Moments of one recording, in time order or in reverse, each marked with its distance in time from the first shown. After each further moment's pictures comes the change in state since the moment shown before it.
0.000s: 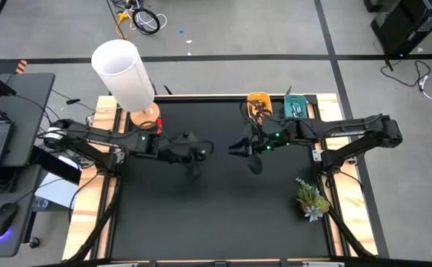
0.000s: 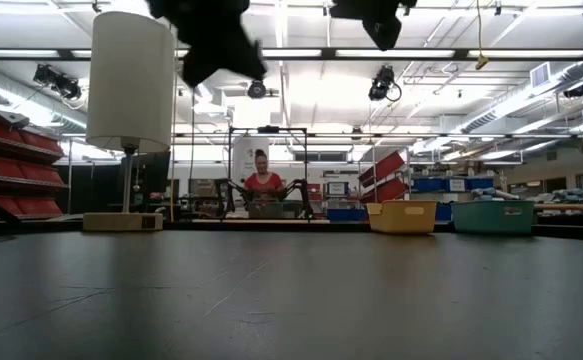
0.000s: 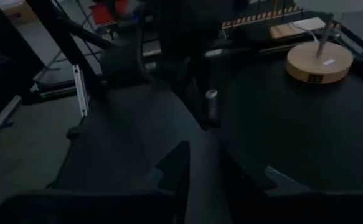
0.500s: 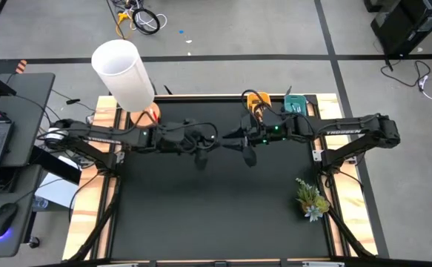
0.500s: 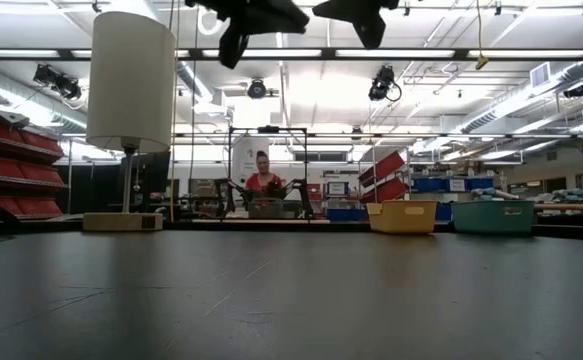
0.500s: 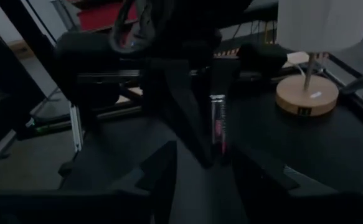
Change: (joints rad) left arm 0.078 0.005 -0.001 0.391 0.024 -0.038; right arm -0.046 0.030 -0.021 0.171 -0.014 0.002
